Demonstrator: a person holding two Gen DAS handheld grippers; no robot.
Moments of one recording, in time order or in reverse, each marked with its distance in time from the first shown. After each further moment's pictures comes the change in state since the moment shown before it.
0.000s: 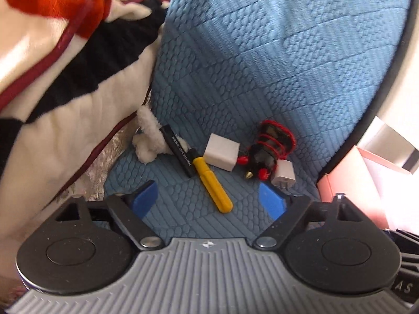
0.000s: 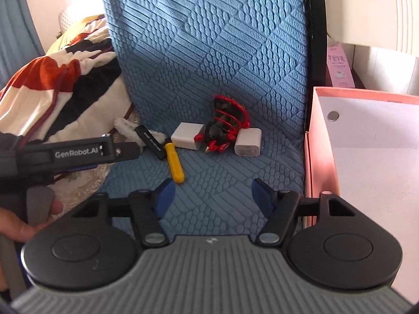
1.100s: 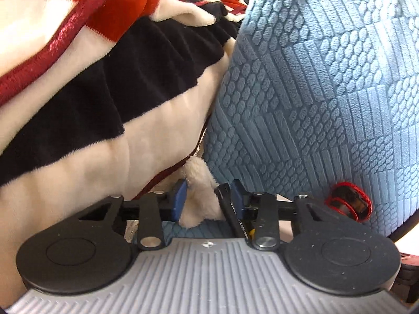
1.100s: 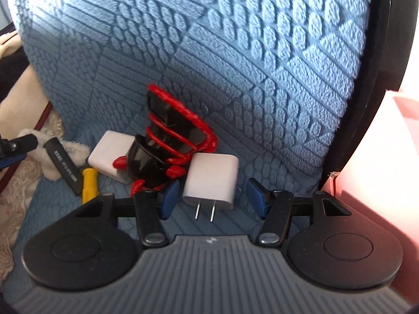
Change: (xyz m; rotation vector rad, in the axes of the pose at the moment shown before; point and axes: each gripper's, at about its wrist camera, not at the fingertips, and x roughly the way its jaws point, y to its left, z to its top) left arm 0.070 0.038 0.045 -0.132 -0.117 0.190; right arm 0.166 -0.050 0.048 -0.005 0.144 -0.056
